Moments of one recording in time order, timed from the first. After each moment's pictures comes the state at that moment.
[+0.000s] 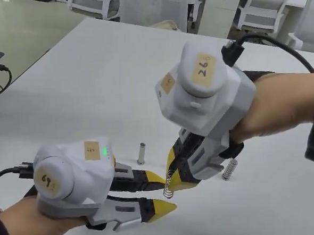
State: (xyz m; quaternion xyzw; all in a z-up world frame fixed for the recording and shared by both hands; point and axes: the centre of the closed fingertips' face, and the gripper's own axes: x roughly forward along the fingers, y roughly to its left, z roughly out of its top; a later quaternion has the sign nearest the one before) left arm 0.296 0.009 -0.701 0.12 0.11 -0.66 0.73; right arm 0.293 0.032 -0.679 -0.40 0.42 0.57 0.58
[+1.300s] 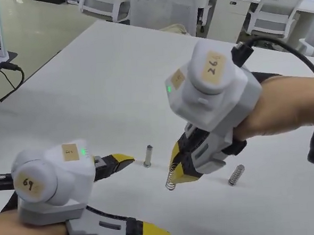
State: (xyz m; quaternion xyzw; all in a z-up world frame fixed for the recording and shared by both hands) left arm 0.314 0.049 -0.710 0.08 0.15 -0.58 0.80; right arm 0.310 0.035 -0.679 -0.40 0.41 0.57 0.60
